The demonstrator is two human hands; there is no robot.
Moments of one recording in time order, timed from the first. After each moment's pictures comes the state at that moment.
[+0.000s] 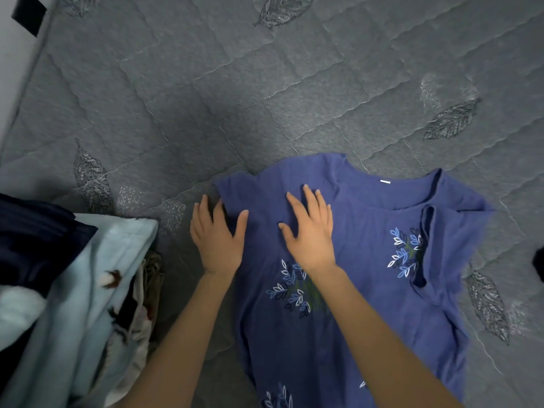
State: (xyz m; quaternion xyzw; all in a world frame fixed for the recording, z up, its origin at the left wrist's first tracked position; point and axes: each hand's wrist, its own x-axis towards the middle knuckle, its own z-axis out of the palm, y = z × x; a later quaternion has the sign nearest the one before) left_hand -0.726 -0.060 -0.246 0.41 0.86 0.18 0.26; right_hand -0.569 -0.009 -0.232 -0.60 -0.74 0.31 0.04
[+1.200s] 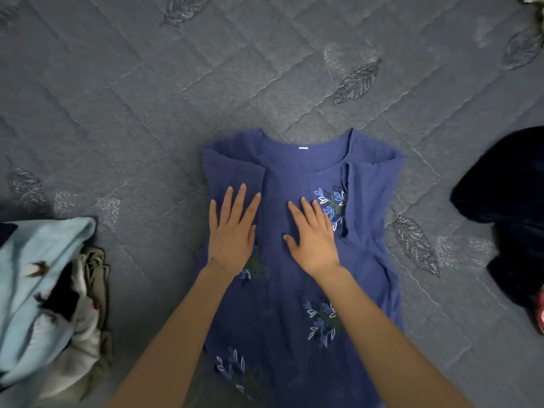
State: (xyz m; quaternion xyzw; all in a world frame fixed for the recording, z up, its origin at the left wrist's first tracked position) left_hand -0.600 -0.077 -0.245 0.74 0.66 -0.01 0.12; right_hand -0.417 -0.062 -0.215 -0.63 -0.70 0.33 -0.04
